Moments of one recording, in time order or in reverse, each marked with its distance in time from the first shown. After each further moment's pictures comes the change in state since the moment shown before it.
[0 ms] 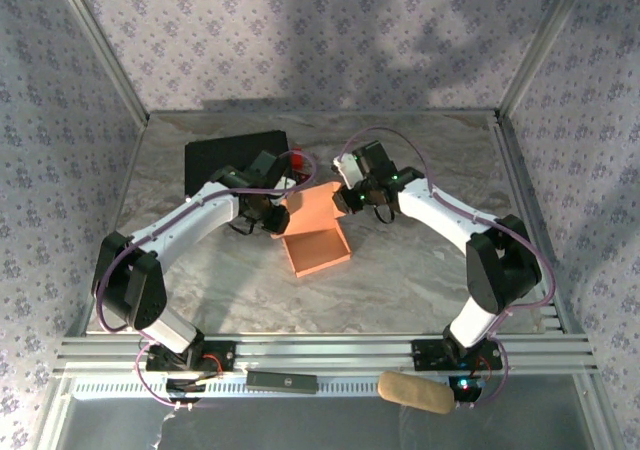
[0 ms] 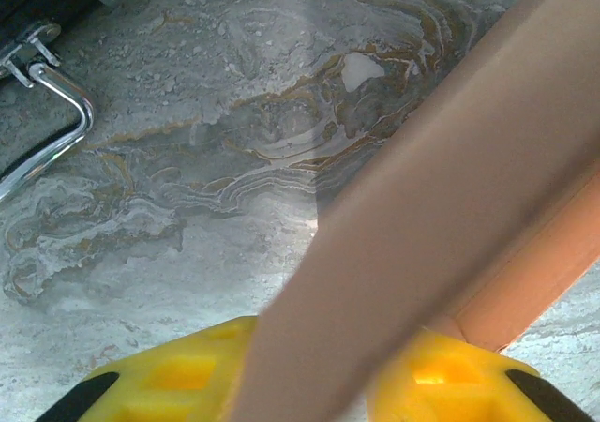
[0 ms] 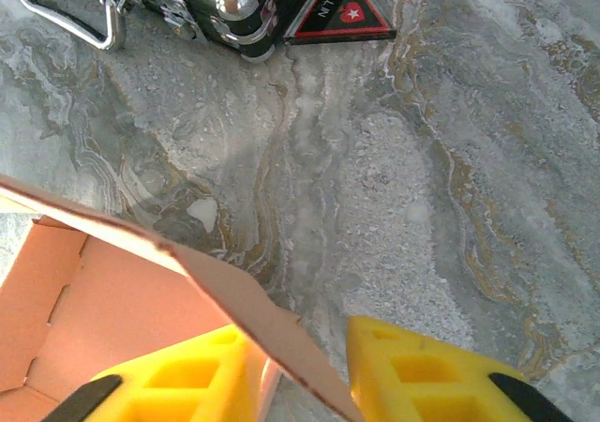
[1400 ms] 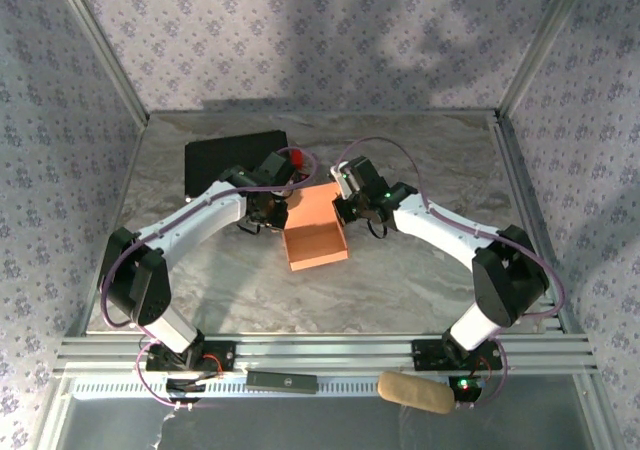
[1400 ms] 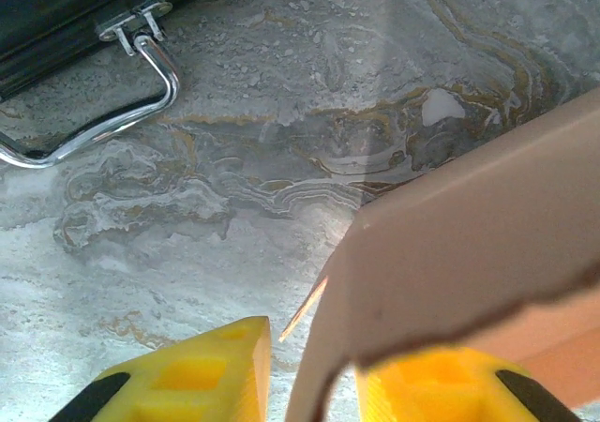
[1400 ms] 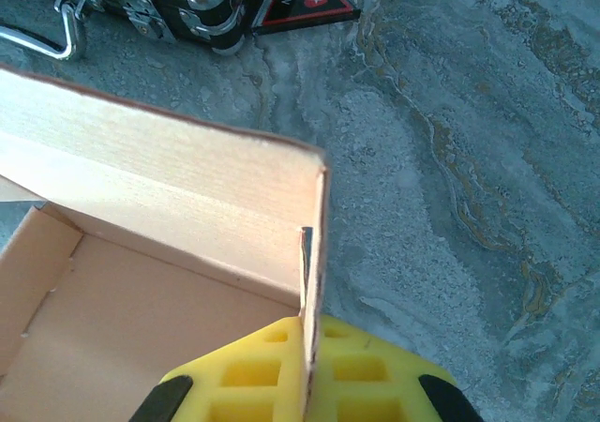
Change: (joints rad) left arm -0.043 0.035 0.034 -0.023 -0.179 -0.220; right arm 0.113 -0.077 -0.092 0.050 0.217 0.185
